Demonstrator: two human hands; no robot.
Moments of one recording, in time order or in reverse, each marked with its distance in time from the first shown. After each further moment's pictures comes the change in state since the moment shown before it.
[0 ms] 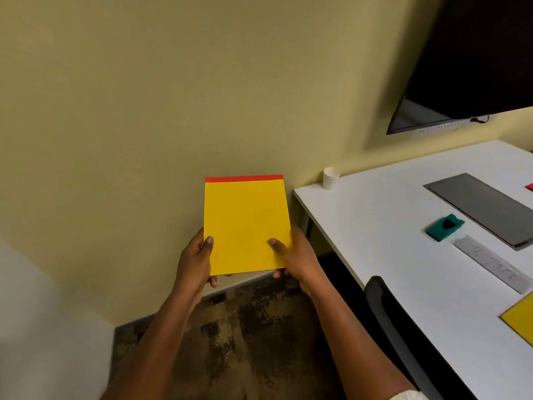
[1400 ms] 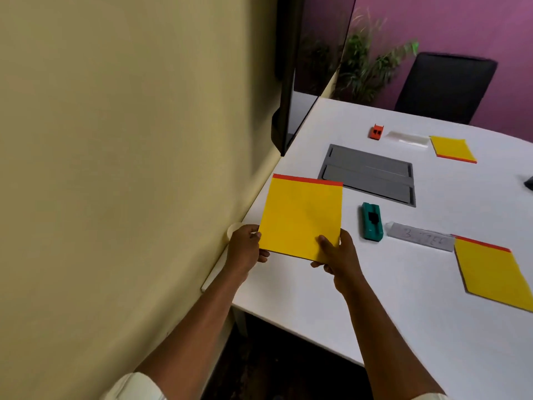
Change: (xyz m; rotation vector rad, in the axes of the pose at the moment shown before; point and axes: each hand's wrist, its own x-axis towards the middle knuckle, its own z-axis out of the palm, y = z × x) left_hand 0.417 0.065 0.406 0.246 -0.907 -0.102; right_hand 0.307 0.062 -0.245 0.351 1.098 0.292
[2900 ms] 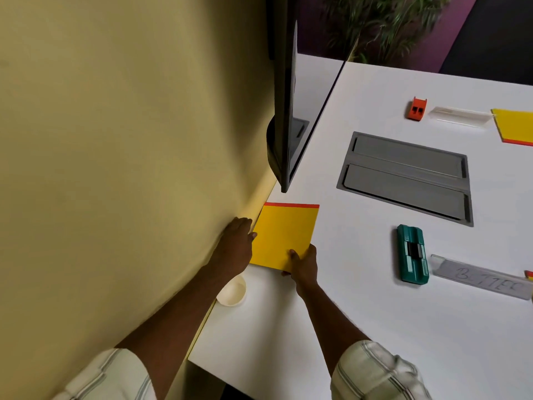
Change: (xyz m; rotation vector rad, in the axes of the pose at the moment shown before) left_hand 0.228 0.012 0.011 0.973 -0.036 0.355; right_hand 0.228 0.069 0.111 0.015 0.068 0.176
